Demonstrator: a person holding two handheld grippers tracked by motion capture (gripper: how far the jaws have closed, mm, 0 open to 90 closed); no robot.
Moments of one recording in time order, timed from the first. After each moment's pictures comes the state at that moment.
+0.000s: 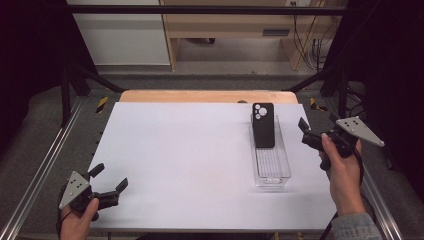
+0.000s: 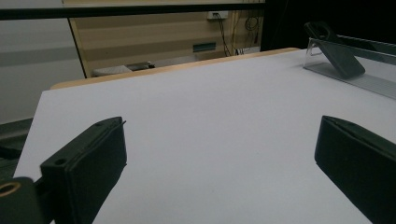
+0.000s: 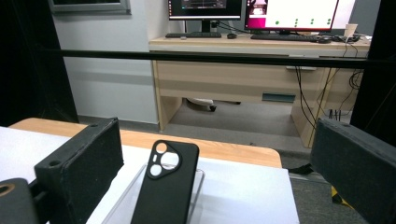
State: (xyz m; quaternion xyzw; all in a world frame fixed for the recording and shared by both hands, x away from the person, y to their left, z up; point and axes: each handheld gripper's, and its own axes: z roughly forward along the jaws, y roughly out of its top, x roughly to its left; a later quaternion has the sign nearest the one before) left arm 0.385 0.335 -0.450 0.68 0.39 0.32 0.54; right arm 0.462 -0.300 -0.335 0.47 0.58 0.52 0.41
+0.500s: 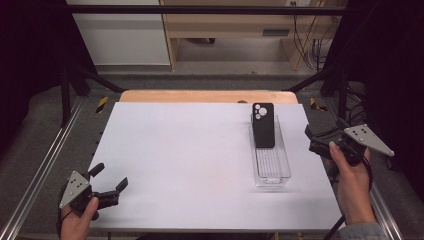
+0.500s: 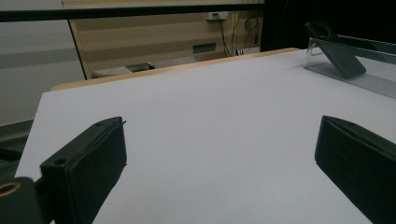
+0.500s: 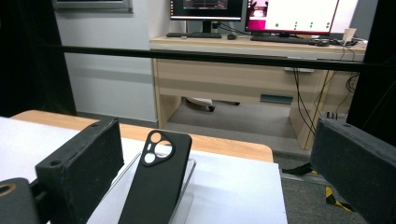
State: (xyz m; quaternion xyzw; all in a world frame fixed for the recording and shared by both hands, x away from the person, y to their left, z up) left arm 0.387 0.336 -0.451 0.68 0.38 0.32 0.54; right arm 0.445 -0.314 -0.343 0.46 0.59 0.52 0.42
